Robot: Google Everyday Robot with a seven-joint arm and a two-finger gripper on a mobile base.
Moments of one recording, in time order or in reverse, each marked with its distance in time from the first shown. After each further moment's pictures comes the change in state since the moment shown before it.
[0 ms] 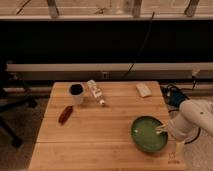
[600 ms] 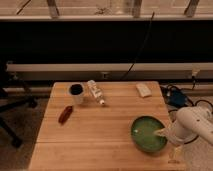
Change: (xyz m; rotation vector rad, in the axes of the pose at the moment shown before) arm -0.007 0.005 0.030 -0.018 0.024 -0.052
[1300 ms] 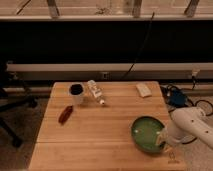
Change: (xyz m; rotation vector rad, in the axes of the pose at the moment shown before) arm 0.000 0.000 0.011 -0.026 0.006 -0.008
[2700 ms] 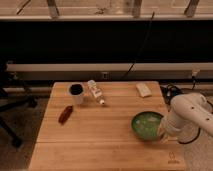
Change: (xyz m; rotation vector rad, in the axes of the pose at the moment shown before) arm -0.014 -0.028 -0.066 -0.004 0.037 -0.070
